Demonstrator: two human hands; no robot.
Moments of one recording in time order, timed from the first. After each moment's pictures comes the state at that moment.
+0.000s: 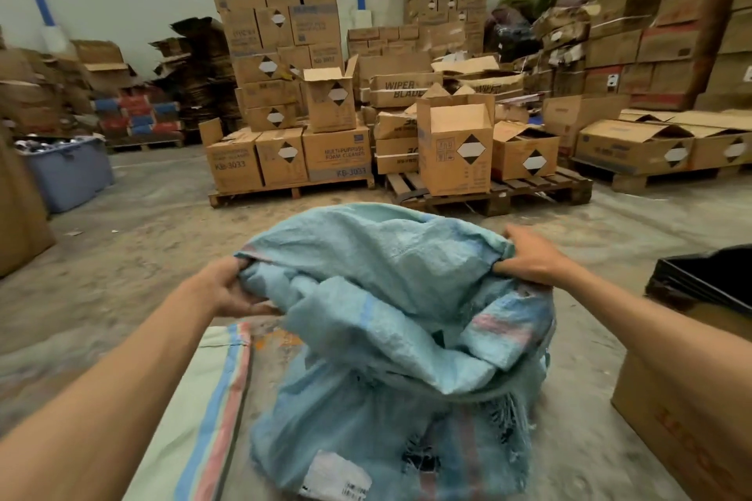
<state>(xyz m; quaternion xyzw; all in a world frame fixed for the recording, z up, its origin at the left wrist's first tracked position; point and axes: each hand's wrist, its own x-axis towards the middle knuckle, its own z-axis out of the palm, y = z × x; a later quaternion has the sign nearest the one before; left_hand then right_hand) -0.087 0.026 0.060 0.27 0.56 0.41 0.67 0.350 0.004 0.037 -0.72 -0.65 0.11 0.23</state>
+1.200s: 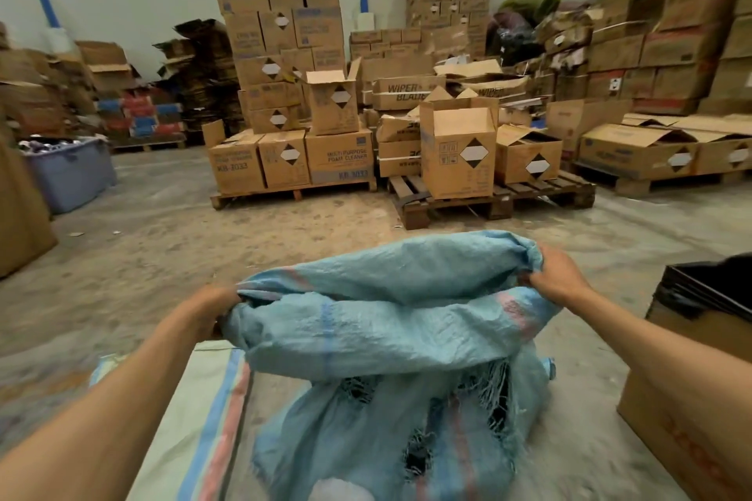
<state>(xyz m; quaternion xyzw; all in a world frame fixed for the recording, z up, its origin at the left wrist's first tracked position) -0.120 0.031 0.026 0.44 0.72 0.32 0.42 0.376 0.010 -0.004 -0.74 -0.57 0.13 0.34</state>
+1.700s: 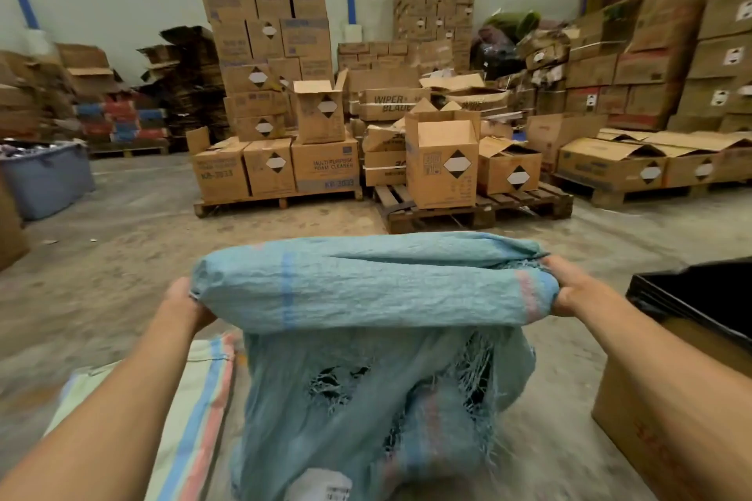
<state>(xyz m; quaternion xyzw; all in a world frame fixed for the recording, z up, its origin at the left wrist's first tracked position) -0.112 0.028 0.055 0.14 0.50 0.59 0.62 0.381 -0.028 0.039 -0.60 -0.23 0.57 0.51</state>
